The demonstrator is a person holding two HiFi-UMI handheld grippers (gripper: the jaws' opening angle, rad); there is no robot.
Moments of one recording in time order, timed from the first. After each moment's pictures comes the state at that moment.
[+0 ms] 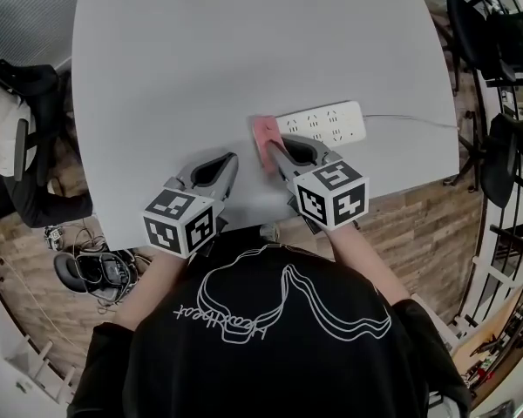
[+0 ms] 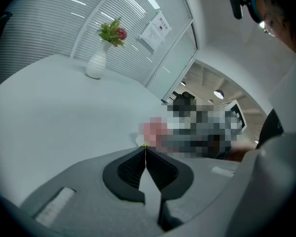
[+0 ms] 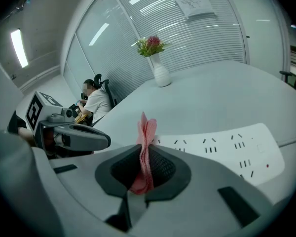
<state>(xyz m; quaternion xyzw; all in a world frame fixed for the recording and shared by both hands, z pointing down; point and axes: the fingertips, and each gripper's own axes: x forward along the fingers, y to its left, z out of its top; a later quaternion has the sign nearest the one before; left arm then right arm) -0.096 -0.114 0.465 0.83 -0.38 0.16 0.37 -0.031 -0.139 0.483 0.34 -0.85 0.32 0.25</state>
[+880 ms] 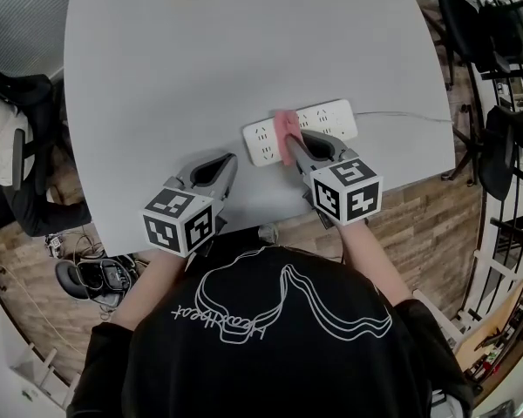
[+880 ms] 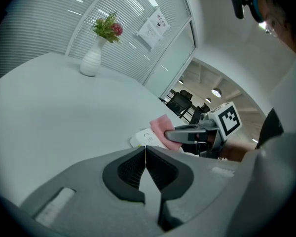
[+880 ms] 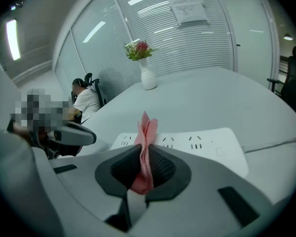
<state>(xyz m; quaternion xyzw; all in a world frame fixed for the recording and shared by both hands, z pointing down) -0.078 -0.116 0.465 0.84 -0.37 0.17 0.37 0.027 -0.151 0.483 0.39 -0.83 0.30 0.26</state>
